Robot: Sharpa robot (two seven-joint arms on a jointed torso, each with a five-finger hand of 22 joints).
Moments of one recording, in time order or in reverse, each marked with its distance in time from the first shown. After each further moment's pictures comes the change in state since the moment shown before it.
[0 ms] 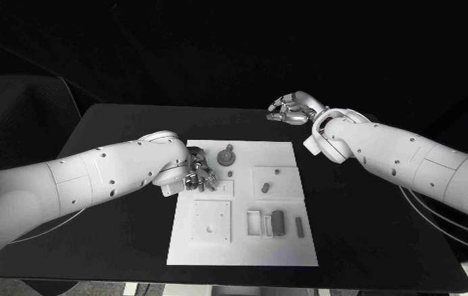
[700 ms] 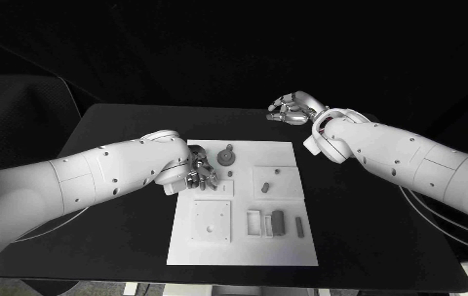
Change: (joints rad) left arm 0.001 0.013 0.002 -0.011 0.008 -0.018 -0.008; left_hand 0.009 0.009 -0.002 0.002 -0.001 0.010 0.002 0.005 0.001 0.003 -0.003 0.004 0.002 0.004 -0.003 0.000 0.003 0.000 0.000 0.000 0.004 0.002; right arm 0.000 0.001 0.000 0.000 0.000 0.001 0.000; right_hand 0.000 0.000 0.000 0.000 0.000 -0.004 0.001 0.000 0.000 0.000 0.000 0.000 0.000 0.000 0.000 0.000 -0.001 0.000 0.000 0.000 0.000 -0.001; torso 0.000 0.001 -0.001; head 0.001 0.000
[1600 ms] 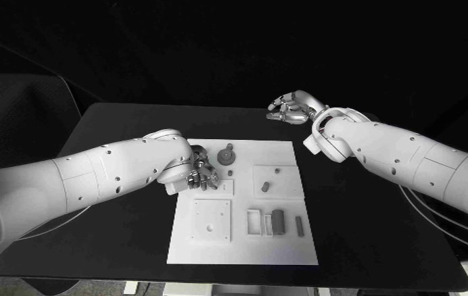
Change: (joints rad) left arm 0.001 0.013 -0.003 -0.006 0.019 0.007 -0.019; left_hand 0.008 0.006 -0.004 0.007 -0.008 0.004 -0.002 0.003 0.000 0.007 0.000 0.004 0.002 0.000 0.000 0.000 0.002 -0.001 0.005 -0.002 0.004 0.001; right arm 0.000 0.001 0.000 0.000 0.000 0.002 0.000; right_hand 0.000 0.000 0.000 0.000 0.000 0.000 0.000 0.000 0.000 0.000 0.000 0.000 -0.001 0.000 0.000 0.000 0.000 0.000 0.000 0.000 0.000 0.000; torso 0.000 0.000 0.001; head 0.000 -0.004
